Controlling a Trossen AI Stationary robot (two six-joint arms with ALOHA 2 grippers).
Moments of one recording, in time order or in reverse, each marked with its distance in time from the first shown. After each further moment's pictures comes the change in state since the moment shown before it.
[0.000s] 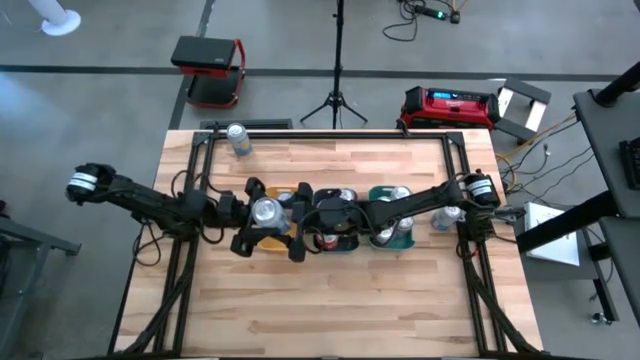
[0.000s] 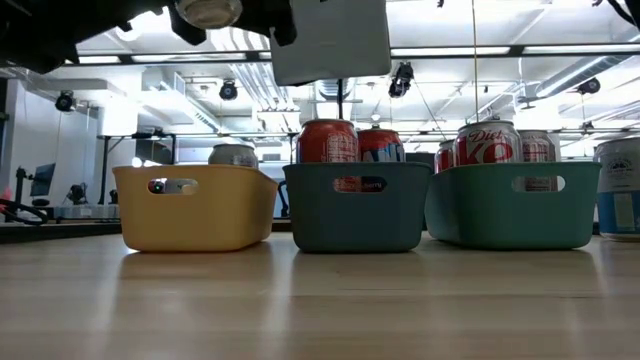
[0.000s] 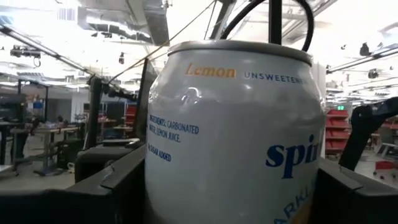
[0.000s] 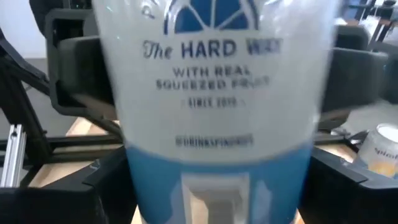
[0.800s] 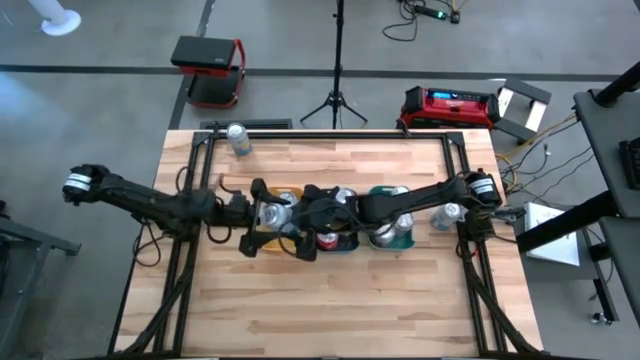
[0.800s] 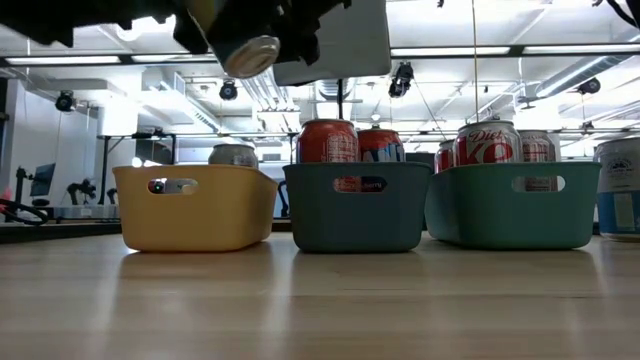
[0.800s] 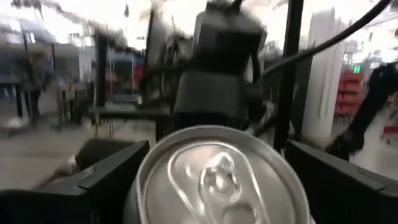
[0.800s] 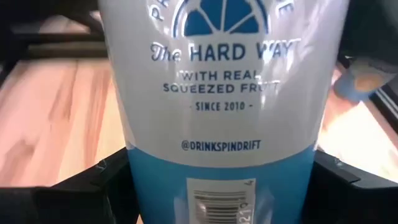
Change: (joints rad) left arm 0.004 -0.100 0.119 -0.540 -0.037 -0.036; right arm -0.002 -0.019 0.118 -0.550 -0.005 0.039
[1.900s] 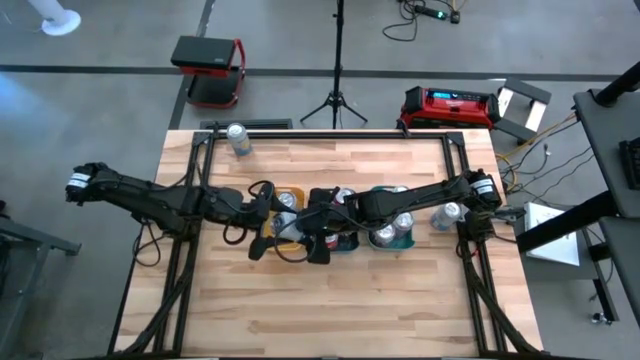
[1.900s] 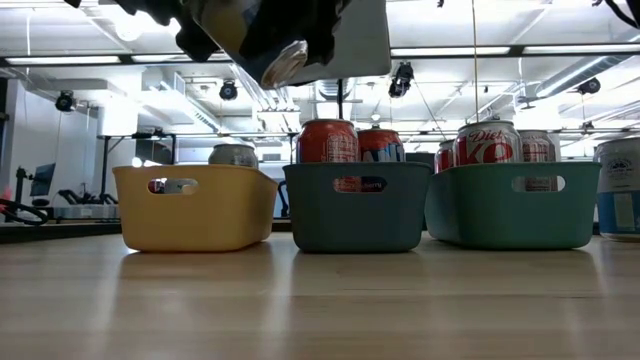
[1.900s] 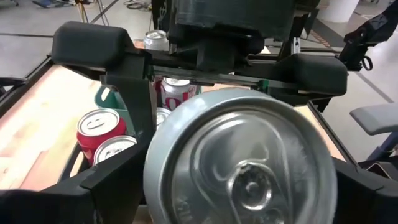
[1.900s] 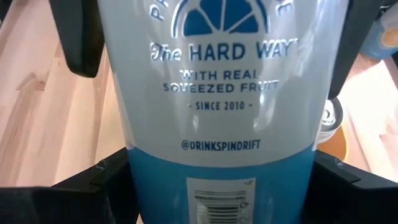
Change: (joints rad) left arm -0.002 0.068 0.285 -0.653 0.016 -0.056; right arm 0.006 0.006 0.093 -0.313 -0.057 0.000
